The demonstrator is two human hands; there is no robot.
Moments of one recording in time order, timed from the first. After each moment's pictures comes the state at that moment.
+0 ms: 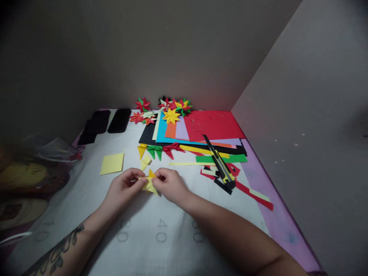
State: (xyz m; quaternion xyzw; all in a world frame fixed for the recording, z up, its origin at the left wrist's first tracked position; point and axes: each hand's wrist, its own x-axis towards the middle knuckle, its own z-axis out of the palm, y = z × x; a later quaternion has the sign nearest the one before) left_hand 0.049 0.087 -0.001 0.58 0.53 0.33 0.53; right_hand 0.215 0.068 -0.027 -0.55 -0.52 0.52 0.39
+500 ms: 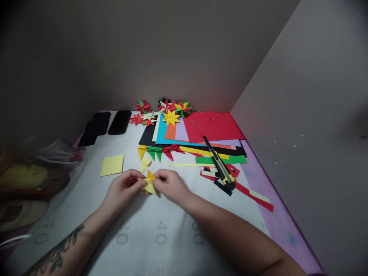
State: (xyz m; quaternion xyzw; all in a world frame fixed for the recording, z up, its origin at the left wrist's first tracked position) left_hand 0.045 0.088 -0.003 0.58 0.52 0.33 0.53; right_hand 0.217 0.071 -0.021 -0.52 -0.50 0.57 0.40
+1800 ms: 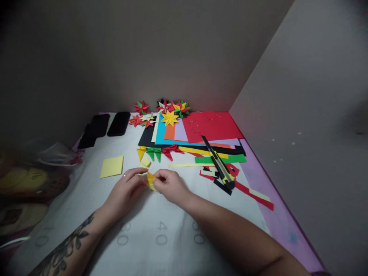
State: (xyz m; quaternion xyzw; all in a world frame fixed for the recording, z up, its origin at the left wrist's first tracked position) left_hand 0.033 0.094 -0.013 0.88 0.35 0.26 0.17; right_hand 0.218 0.070 -0.029 -0.52 -0.52 0.54 0.41
